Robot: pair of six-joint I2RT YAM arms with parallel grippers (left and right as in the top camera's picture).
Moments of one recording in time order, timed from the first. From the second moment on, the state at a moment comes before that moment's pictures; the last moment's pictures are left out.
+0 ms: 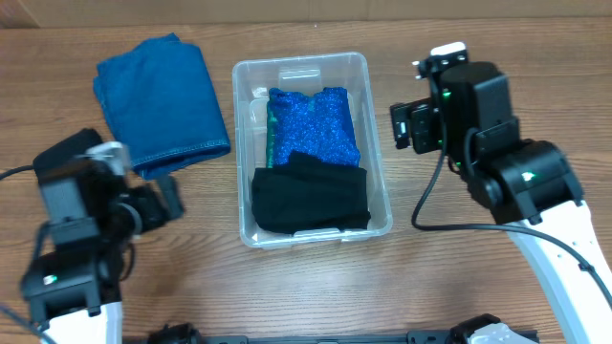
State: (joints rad) left arm 0.26 0.93 1.10 -1.04 0.10 -0.17; right arm 0.35 1.30 1.47 -0.90 0.19 0.05
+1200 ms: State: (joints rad) left arm 0.89 1.90 1.19 -0.62 0.46 -0.06; right arm 0.29 1.45 1.47 -0.96 0.05 0.12
